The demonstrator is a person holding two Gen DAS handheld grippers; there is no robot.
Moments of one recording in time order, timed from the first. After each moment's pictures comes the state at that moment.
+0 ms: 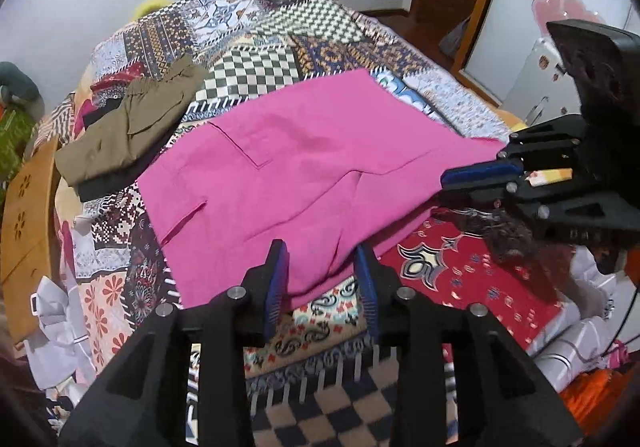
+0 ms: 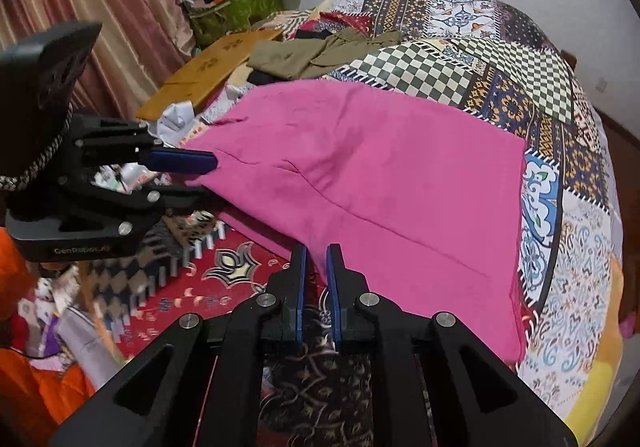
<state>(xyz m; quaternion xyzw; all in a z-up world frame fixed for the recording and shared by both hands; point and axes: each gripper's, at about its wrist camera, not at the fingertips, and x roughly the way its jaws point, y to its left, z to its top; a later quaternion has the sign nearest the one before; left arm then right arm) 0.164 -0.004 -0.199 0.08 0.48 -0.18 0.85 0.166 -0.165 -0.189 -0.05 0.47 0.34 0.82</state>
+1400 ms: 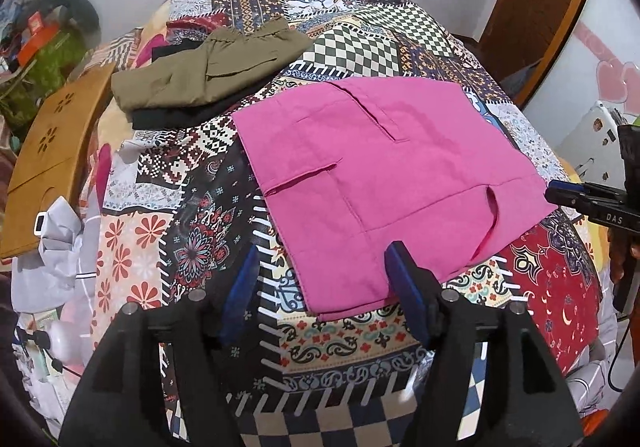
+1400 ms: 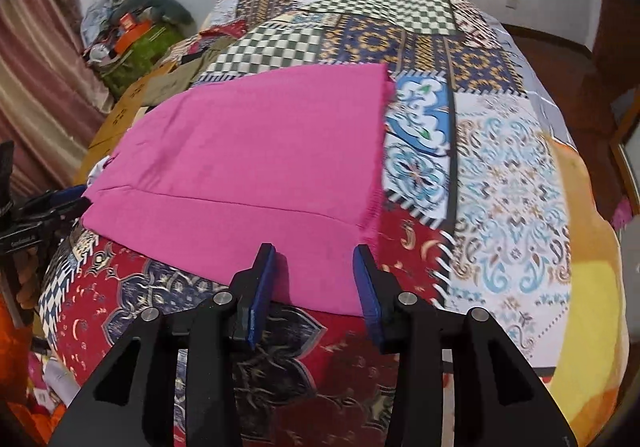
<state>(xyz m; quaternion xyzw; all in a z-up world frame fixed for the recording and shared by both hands) 0.168 0.069 -0.227 0.00 0.50 -0.07 0.87 0.180 -0.263 -0.225 0.05 0.50 0.19 0.84</state>
